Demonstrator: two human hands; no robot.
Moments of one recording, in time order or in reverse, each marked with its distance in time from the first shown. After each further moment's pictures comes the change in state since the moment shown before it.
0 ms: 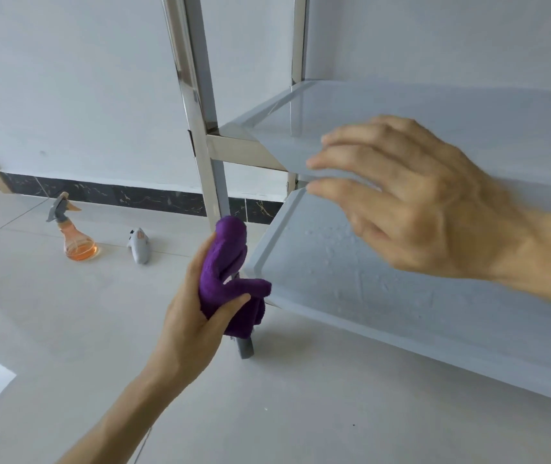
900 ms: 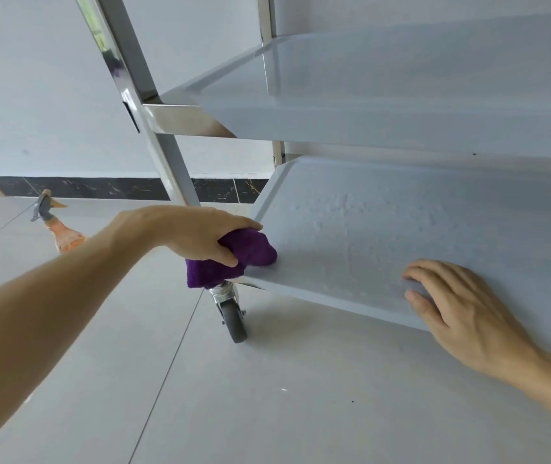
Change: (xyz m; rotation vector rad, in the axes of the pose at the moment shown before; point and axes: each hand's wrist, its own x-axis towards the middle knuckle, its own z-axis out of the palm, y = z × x) left_hand 0.147 0.001 0.009 1.030 -1.101 -0.243; right_hand -0.222 -0.066 0.076 0.306 -0.413 0.846
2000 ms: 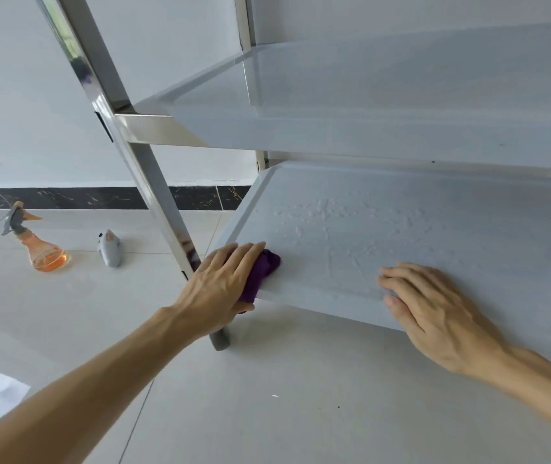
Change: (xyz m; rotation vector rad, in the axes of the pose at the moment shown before) left_hand 0.025 0.033 0.106 0.228 0.596 0.096; right_hand -0.001 -0.004 -0.003 0.020 -0.060 -0.037
